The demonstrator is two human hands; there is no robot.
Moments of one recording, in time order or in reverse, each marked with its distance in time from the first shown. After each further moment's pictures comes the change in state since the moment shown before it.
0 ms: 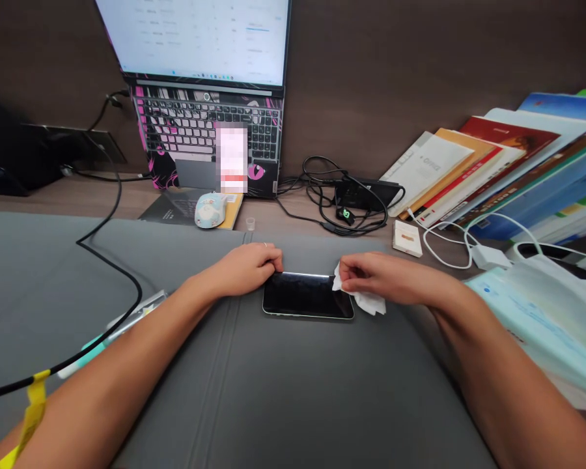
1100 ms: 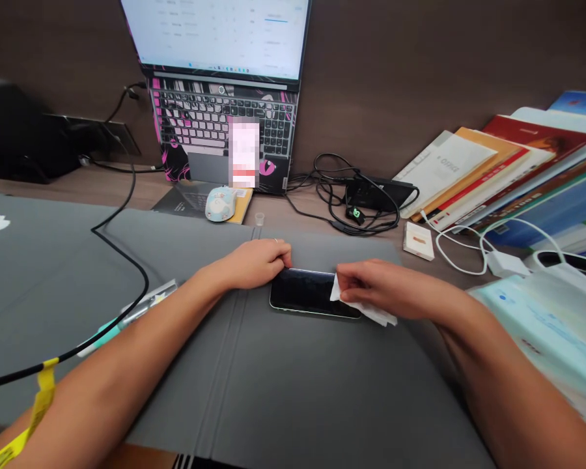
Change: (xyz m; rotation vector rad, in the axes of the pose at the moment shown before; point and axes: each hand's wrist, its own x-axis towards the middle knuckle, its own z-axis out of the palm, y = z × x) left_hand 0.000 0.004 -0.001 0.033 -0.013 -0.038; right_hand 0.001 -0.017 0.009 -0.057 -0.031 -0.079
